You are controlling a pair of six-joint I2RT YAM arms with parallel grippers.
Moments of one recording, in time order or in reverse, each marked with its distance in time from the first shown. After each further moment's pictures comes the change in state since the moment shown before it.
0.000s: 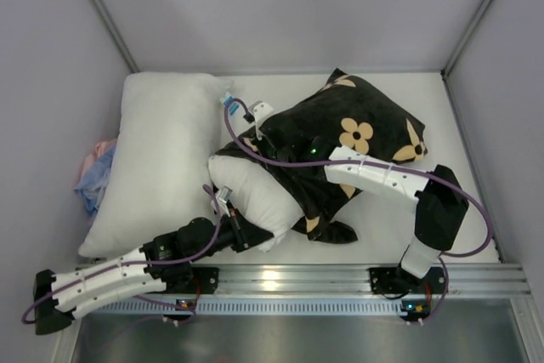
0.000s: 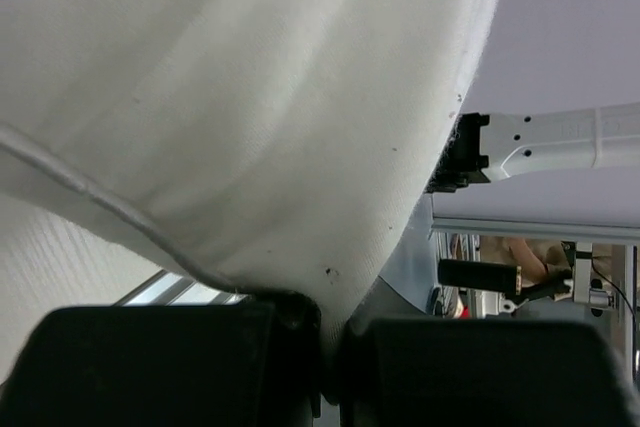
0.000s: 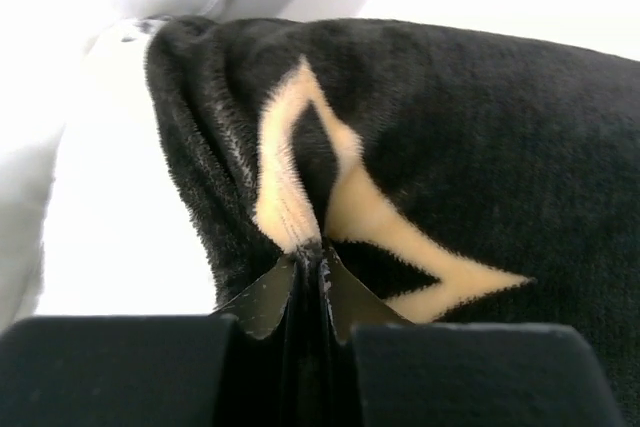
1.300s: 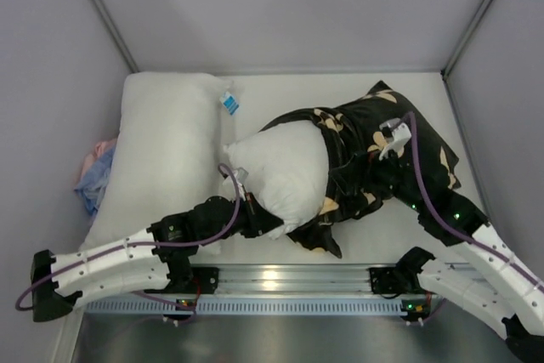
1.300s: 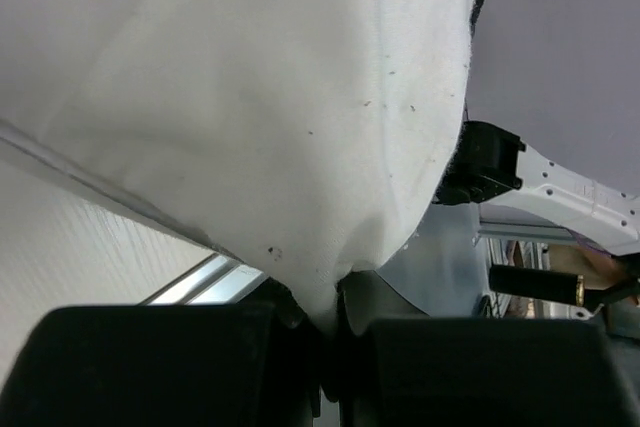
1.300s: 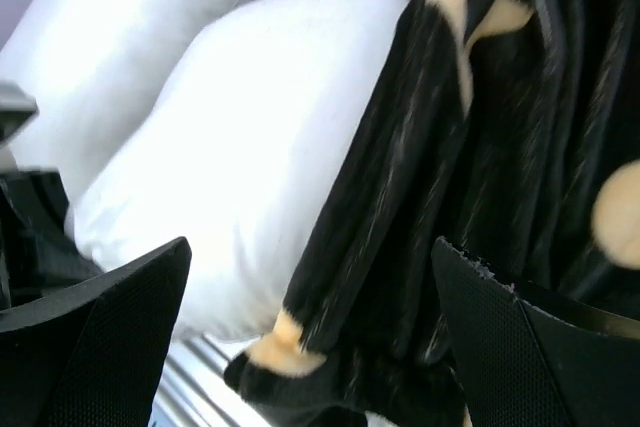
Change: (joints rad) left arm -0.001 0.307 0.295 -0.085 -0.024 0.130; right arm -0.309 -0.969 -0.560 -0.119 -0.159 0.276
